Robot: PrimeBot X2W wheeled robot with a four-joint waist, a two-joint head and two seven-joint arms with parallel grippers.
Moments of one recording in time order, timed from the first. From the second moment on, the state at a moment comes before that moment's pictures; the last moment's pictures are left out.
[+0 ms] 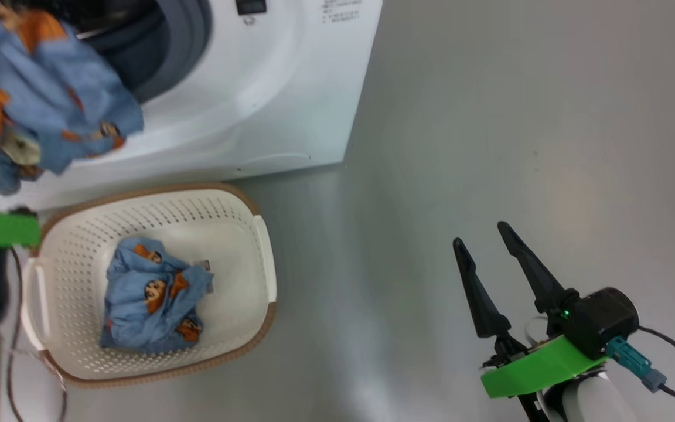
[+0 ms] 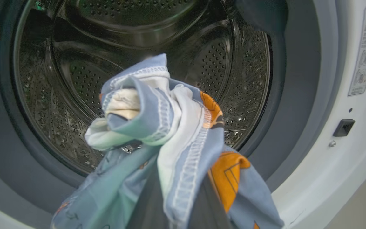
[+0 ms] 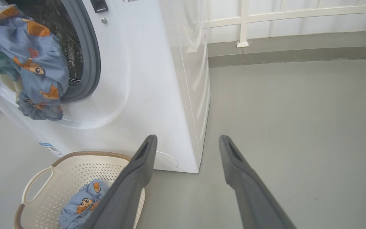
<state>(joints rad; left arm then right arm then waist) -0.58 0.34 -0.06 0.26 -0.47 -0.14 -0.25 -0.13 -0.05 0.15 0.01 0.17 0.13 -0.26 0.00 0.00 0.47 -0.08</state>
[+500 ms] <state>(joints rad) -0.90 0.43 -0.14 0.45 -0.52 -0.14 -0.25 -0.18 -0.05 0.18 0.00 0.18 0.13 -0.26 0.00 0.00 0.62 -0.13</state>
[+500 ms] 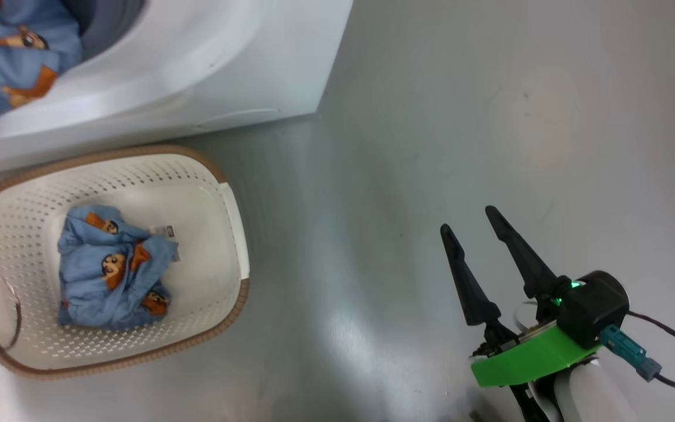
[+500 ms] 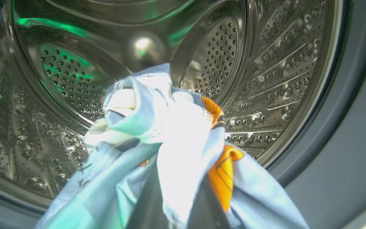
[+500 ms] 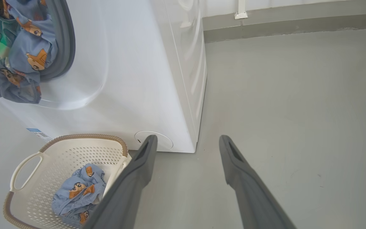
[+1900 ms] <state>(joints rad) -1.25 0.55 -0.21 0.53 -0.49 -0.14 -0.26 -0.21 -0.05 0.32 0.01 0.25 0.13 -0.26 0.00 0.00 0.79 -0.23</state>
